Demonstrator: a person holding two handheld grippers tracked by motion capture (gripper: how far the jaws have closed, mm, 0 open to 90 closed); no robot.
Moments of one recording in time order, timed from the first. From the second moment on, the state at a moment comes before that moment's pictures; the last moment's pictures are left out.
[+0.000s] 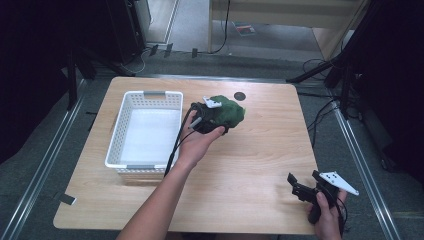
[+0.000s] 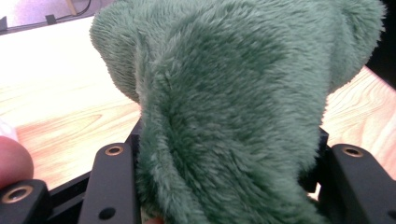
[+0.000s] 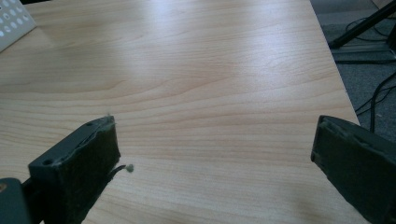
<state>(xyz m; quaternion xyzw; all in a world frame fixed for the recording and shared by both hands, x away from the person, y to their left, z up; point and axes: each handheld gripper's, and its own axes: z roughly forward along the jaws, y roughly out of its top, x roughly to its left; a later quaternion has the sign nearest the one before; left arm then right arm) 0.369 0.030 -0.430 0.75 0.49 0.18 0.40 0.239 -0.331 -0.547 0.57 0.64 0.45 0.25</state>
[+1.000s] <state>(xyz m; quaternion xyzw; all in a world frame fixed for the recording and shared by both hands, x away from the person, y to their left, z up) 0.351 0.151 -0.405 0.71 0.54 0.23 0.40 0.239 -0.331 -0.547 0.57 0.64 0.45 0.25</state>
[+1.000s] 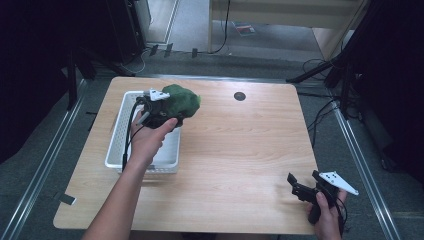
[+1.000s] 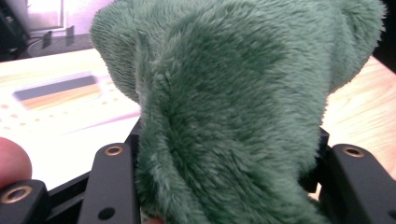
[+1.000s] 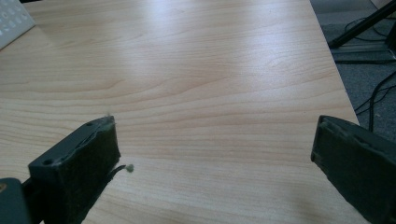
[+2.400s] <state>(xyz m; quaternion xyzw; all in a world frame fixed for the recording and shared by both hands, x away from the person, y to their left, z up) 0.386 0.212 -0.501 0.72 0.61 0.19 0.27 0.239 -0.332 -0.547 0.57 0.64 0.45 0.25</state>
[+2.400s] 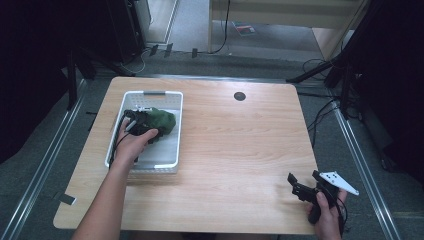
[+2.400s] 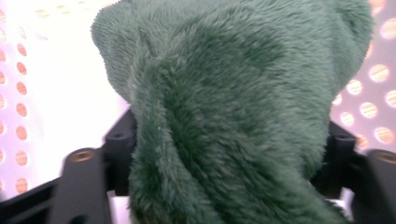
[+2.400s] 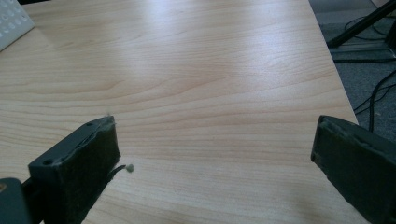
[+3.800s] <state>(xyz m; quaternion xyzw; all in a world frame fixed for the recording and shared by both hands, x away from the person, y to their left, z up) 0.248 0.266 -0.443 0.66 0.54 0.26 0.45 0.239 -0.331 -0.547 0.58 0.63 0.45 0.25</state>
